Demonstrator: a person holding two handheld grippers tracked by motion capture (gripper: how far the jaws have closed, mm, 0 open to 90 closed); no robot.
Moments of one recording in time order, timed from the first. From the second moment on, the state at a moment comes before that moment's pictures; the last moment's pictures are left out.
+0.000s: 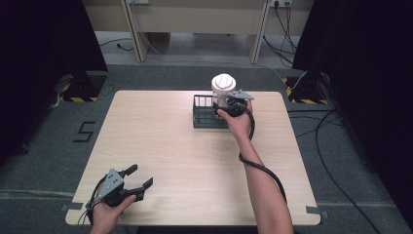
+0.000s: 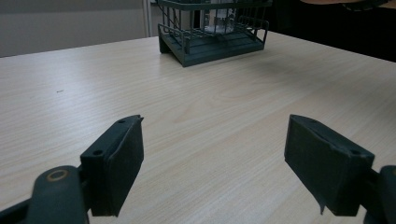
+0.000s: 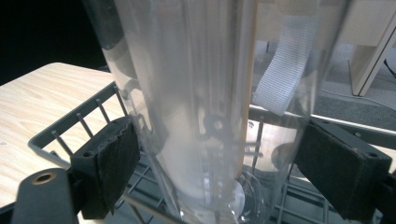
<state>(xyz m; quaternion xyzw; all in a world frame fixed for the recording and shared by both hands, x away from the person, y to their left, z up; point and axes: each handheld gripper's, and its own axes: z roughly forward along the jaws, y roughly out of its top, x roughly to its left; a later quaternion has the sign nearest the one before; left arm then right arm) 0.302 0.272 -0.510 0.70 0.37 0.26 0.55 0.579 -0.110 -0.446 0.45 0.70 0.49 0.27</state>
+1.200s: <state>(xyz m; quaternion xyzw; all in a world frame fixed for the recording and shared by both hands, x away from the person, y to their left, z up) 0.301 0.273 -0.510 0.70 0.38 0.26 0.55 0.521 -0.135 -0.444 0.44 0.71 0.49 0.26</state>
